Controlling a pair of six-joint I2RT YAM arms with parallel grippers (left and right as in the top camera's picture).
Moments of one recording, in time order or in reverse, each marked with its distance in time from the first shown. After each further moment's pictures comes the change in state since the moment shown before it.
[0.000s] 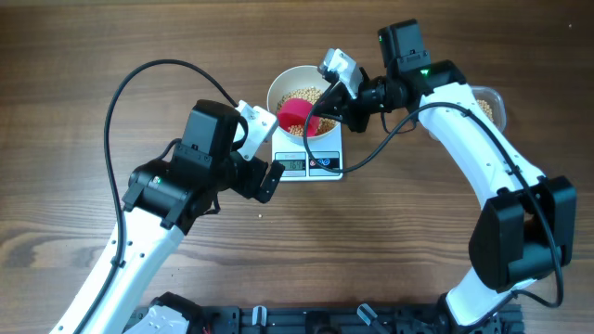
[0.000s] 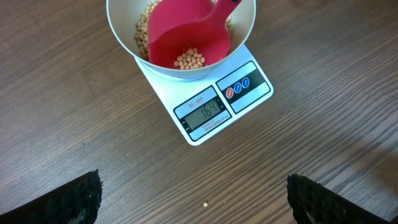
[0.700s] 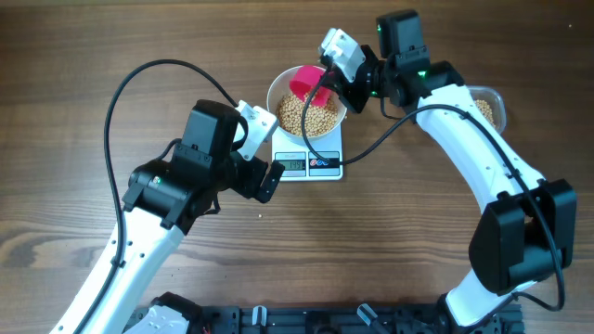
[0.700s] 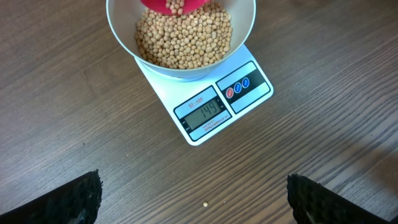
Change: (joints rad) left arm 0.000 0.000 0.000 0.000 0.000 0.000; right arm 0.017 -0.012 0.000 0.219 0.272 0.026
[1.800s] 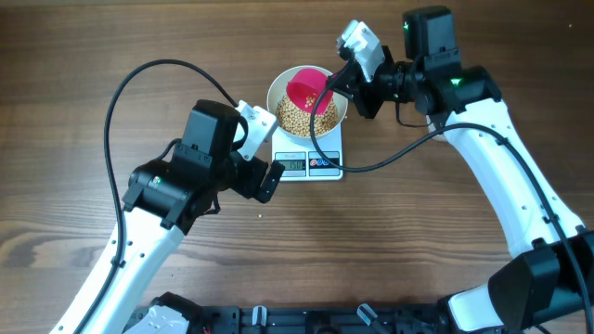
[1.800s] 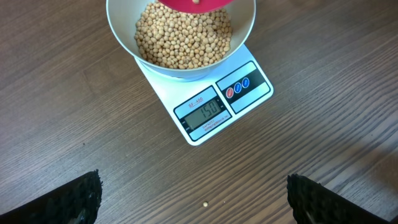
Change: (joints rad) left arm 0.000 0.000 0.000 0.000 0.000 0.000; right arm -0.029 -0.169 0.000 -0.136 -0.118 0.151
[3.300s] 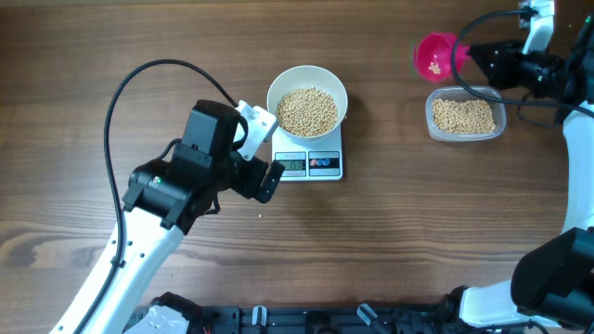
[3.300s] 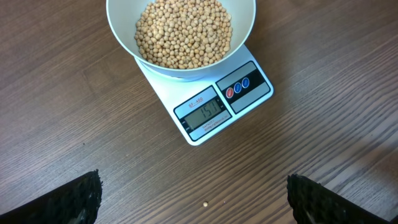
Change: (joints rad) left arm 0.000 0.000 0.000 0.000 0.000 0.000; right arm -0.616 0.000 0.000 -0.015 -0.116 0.262
